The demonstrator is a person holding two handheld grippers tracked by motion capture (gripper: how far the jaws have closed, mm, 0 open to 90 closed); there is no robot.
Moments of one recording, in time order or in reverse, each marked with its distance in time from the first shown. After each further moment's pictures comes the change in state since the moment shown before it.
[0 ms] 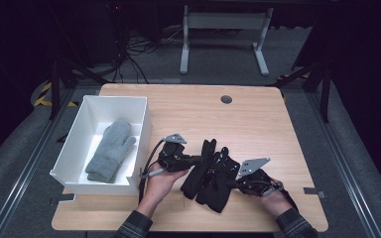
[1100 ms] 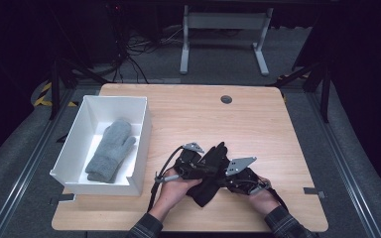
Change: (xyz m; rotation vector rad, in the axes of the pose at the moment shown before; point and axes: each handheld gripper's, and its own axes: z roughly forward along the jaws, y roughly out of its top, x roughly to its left) left arm -0.016 -0.007 0.045 0.105 -0.060 0.025; right arm 0.009 0.022 0.023 -0.007 0.000 -0.033
